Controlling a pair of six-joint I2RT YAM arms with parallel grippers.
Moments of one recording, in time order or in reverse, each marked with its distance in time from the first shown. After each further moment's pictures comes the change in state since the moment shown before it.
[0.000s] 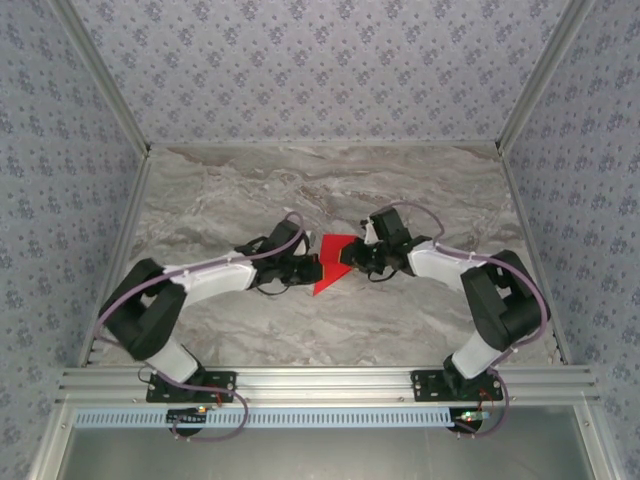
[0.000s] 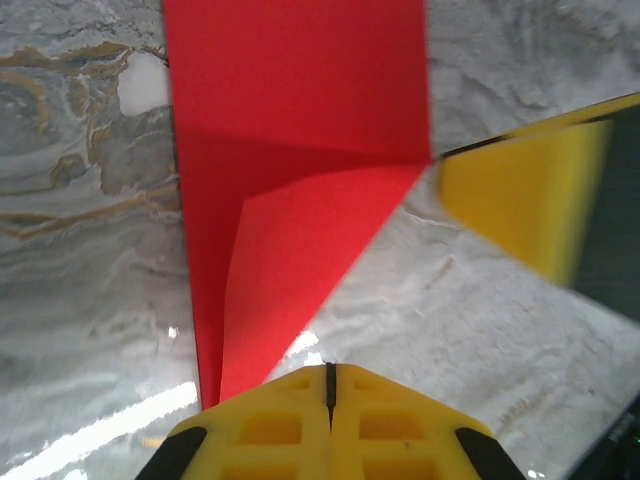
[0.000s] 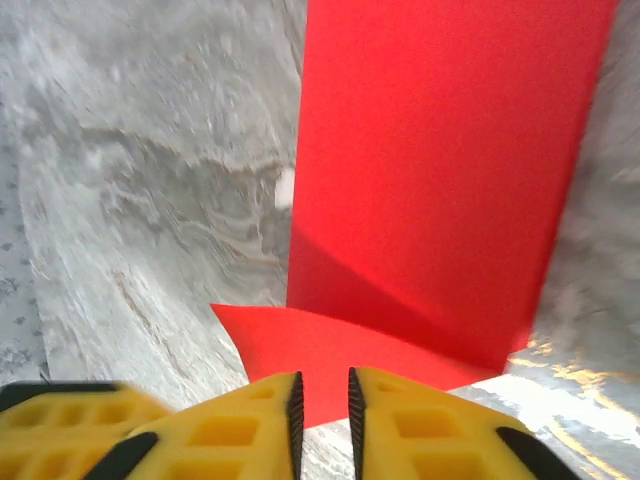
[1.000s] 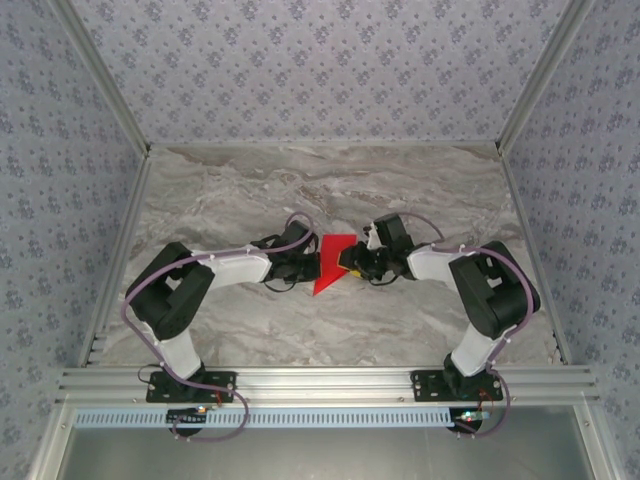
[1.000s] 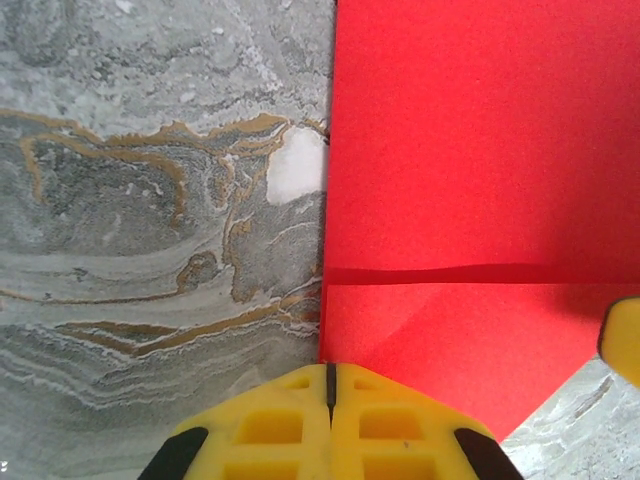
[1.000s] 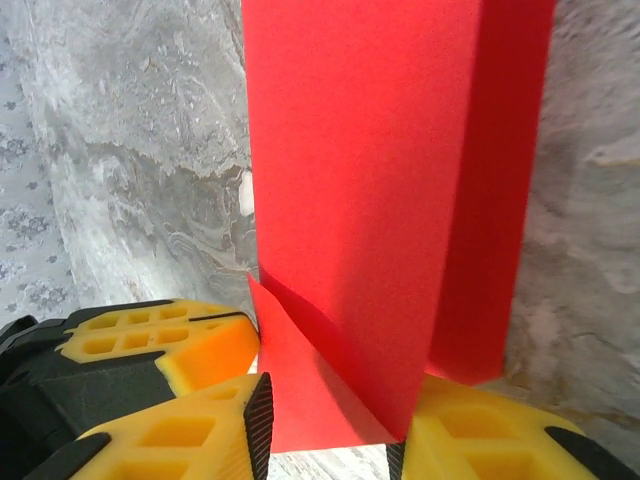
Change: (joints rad) left arm 0.000 0.146 0.070 -0.023 -0.166 -0.022; right arm -0.024 0.101 -0.066 0.178 -0.114 0.090
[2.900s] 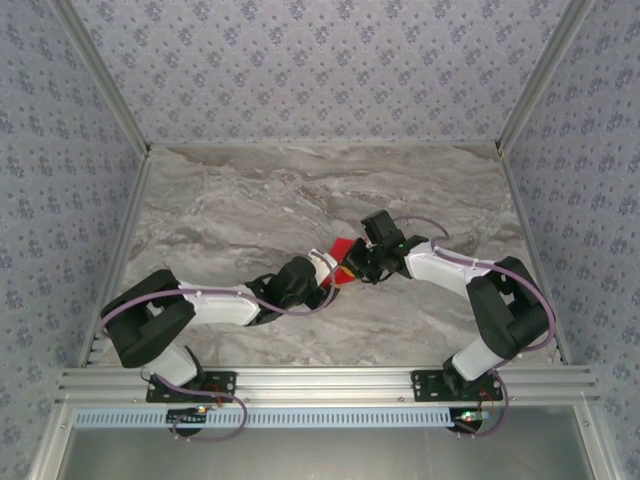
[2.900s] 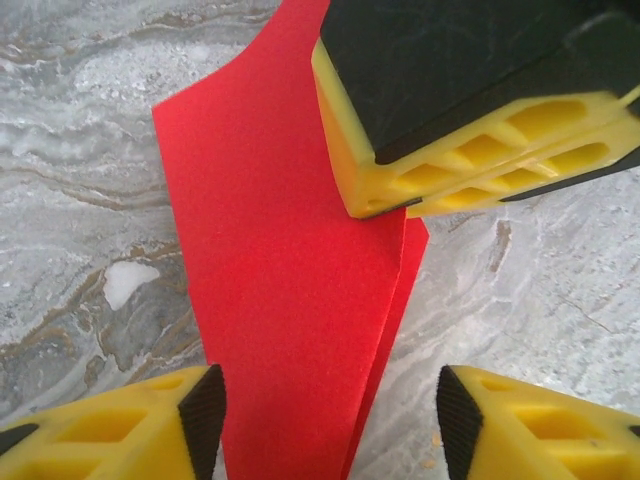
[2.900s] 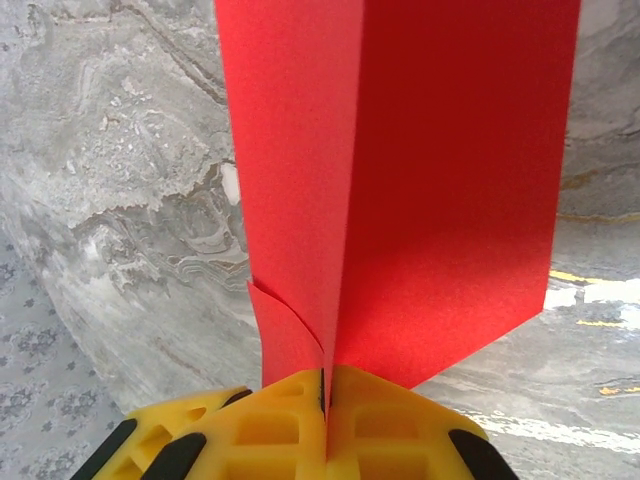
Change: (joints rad) left arm -0.223 -0.187 -0.326 0.504 -0.259 0.678; right arm 0.108 -0.136 0.109 -0.333 0.221 0.365
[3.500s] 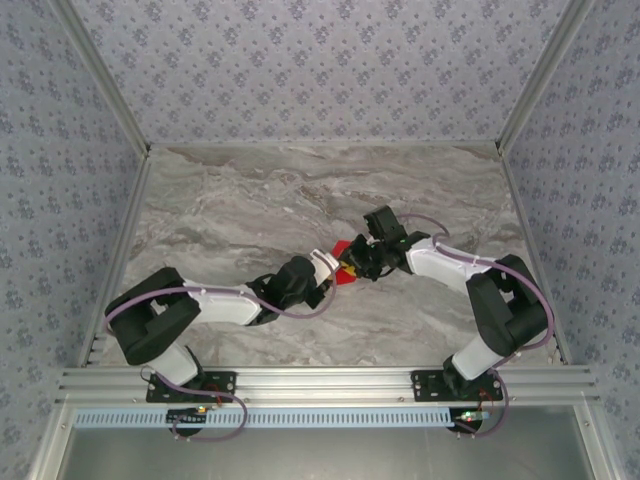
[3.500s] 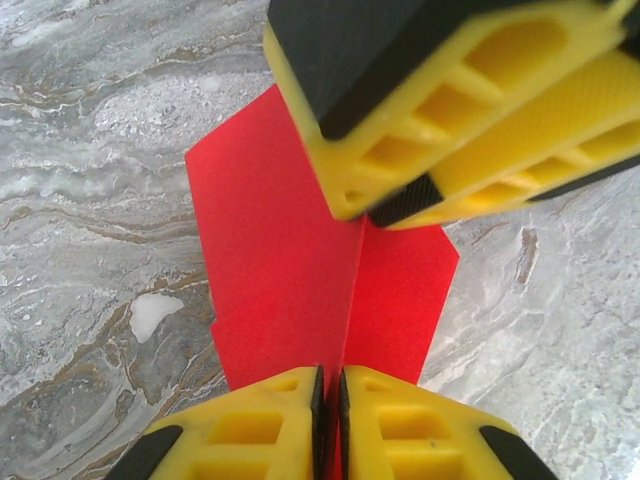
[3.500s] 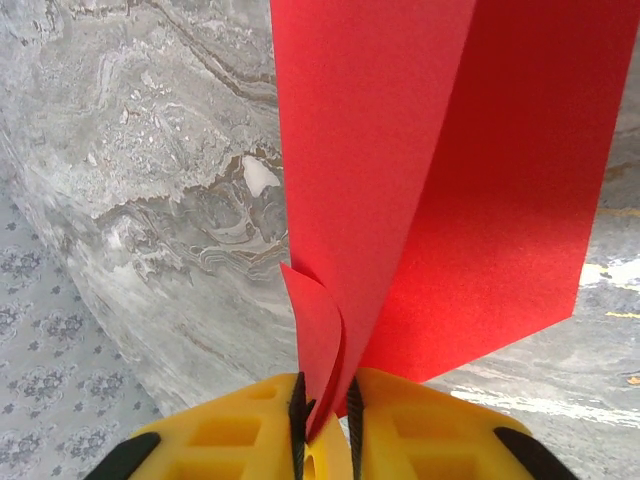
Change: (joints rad) left arm 0.010 0.026 -0.004 0.053 -0.010 0.079; right arm -0.032 0.013 0.026 -0.018 -0.068 0.007
